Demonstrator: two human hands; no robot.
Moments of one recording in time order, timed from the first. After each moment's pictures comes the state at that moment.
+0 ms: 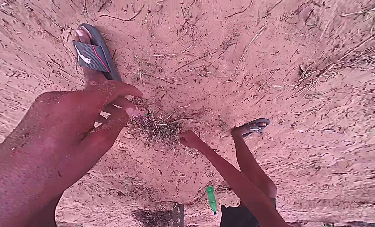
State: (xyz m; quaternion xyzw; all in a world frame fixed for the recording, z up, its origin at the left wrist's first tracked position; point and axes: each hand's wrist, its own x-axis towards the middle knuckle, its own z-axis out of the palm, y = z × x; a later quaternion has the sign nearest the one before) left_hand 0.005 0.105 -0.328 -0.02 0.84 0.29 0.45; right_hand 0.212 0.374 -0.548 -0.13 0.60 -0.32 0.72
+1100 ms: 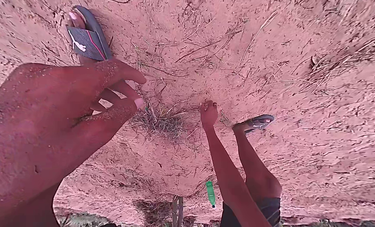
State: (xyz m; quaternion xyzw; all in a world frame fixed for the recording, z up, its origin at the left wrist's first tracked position) left_hand -0.003 0.112 -0.335 0.02 0.84 0.29 0.45; right_hand 0.190 0.410 -0.606 0.29 0.83 -0.14 0.45
